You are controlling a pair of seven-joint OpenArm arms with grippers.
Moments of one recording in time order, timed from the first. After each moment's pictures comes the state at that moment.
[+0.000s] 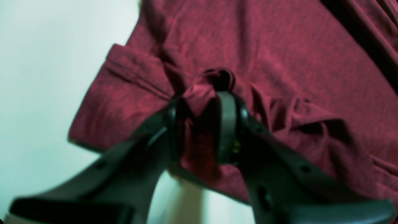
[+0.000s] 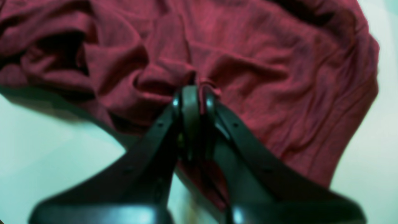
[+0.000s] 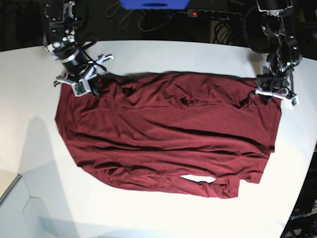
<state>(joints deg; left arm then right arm) 11.7 -13.7 -20.2 86.0 -30.8 2.6 34.7 -20.9 6.8 8.8 92.7 -5.4 26.9 -10.6</state>
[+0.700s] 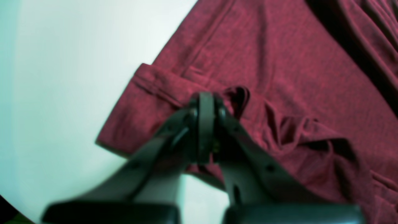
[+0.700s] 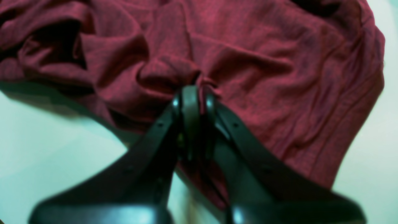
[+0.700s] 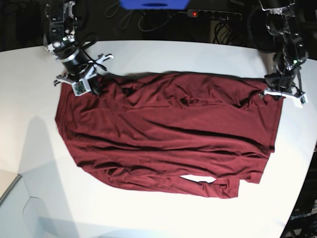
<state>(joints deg) 12.5 -13.4 -24.4 88.0 -30.8 2.6 34.9 -20.9 6.8 8.8 92.5 -5.5 26.9 -10.7</state>
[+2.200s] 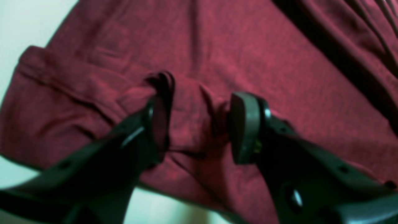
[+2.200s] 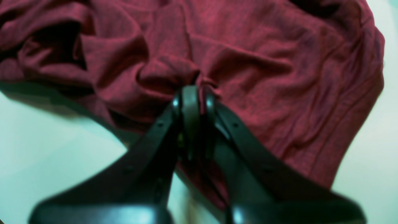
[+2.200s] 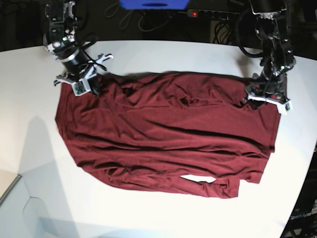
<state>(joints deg) 9.9 -11.1 -18.9 86.7 -30.8 2.6 34.8 -20.9 6.8 8.8 92.5 -5.5 26.9 -10.7</state>
